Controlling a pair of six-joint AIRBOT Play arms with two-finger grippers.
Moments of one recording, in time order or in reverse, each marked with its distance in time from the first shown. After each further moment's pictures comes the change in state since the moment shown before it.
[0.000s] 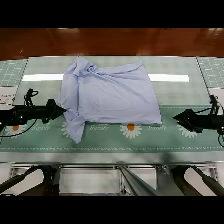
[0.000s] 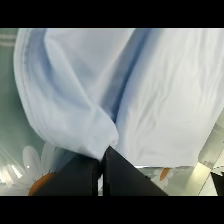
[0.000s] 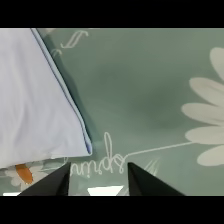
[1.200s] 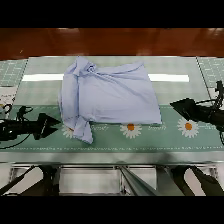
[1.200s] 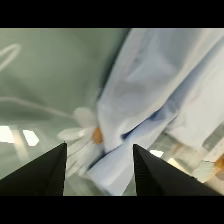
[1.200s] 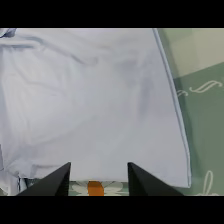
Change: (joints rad) left arm 0.233 0.064 -0.144 0.126 -0.152 -0.053; right arm 0.113 0.238 0.006 0.237 -0.052 -0.060
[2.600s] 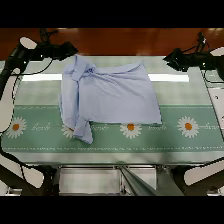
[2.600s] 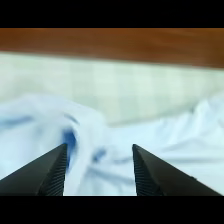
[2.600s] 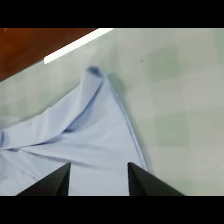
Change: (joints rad) left arm -0.553 -0.683 1.293 0.103 0.326 0.017; right arm 0.199 -0.986 1.086 -0.061 -0.100 0.130
